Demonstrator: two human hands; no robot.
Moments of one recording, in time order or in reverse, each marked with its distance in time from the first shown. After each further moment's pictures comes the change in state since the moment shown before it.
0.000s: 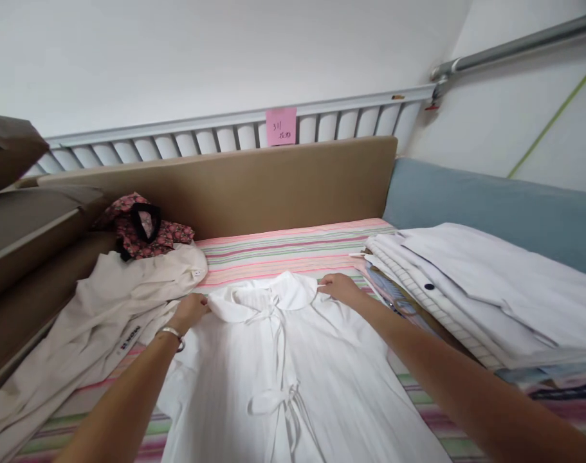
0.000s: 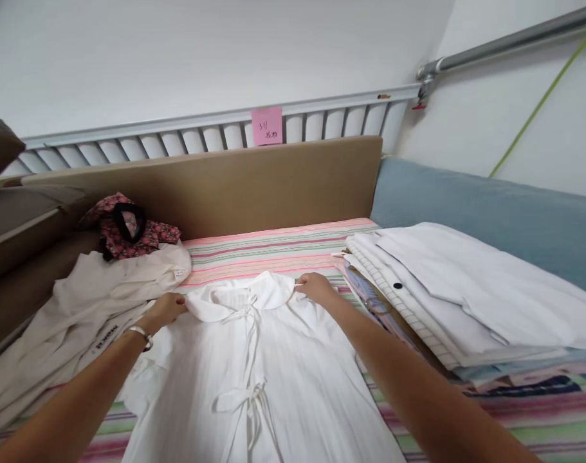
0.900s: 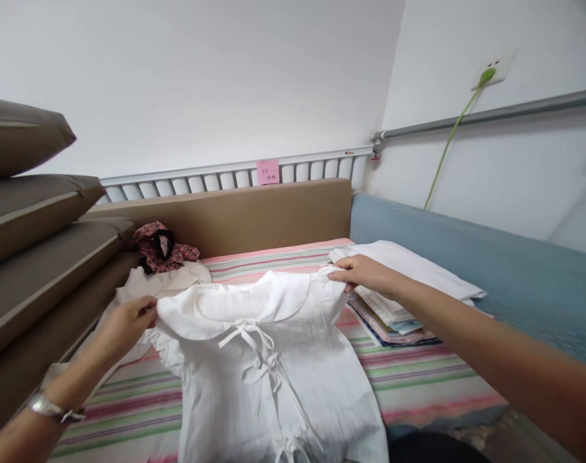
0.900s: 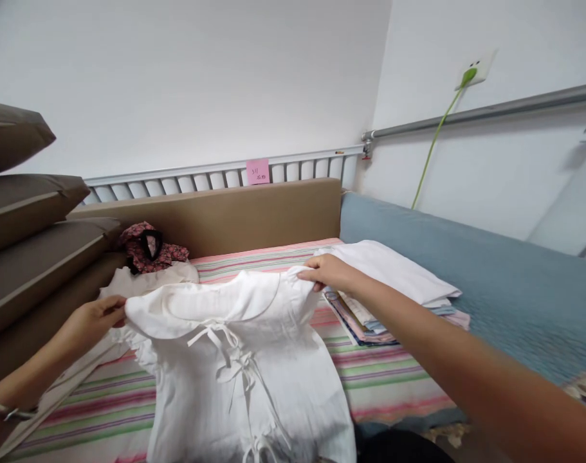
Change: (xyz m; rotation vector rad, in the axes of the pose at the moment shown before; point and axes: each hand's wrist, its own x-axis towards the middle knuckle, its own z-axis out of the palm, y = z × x) left_hand -0.203 -0.003 -0.157 -0.160 0.293 0.203; right_hand -0.193 -0.097 -0.182 0.334 -0.126 -0.153
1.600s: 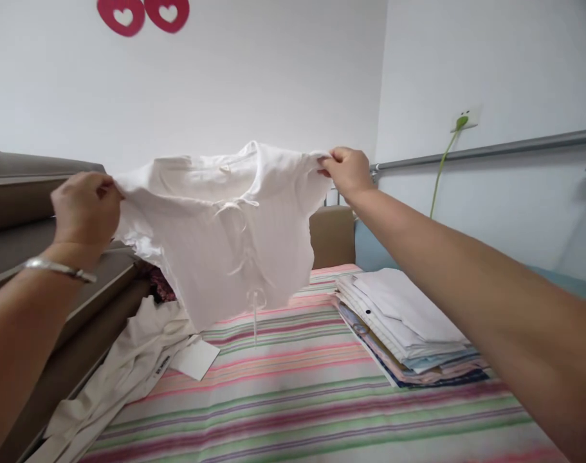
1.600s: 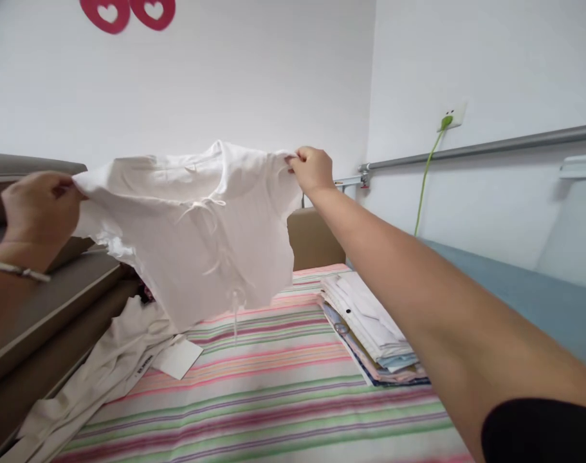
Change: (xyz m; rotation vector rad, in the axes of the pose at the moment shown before) left_hand 0.059 0.177 -0.192 0.394 0.999 0.313; right_hand 0.078 -0.203 -0.104 -0.113 0.906 -0.708
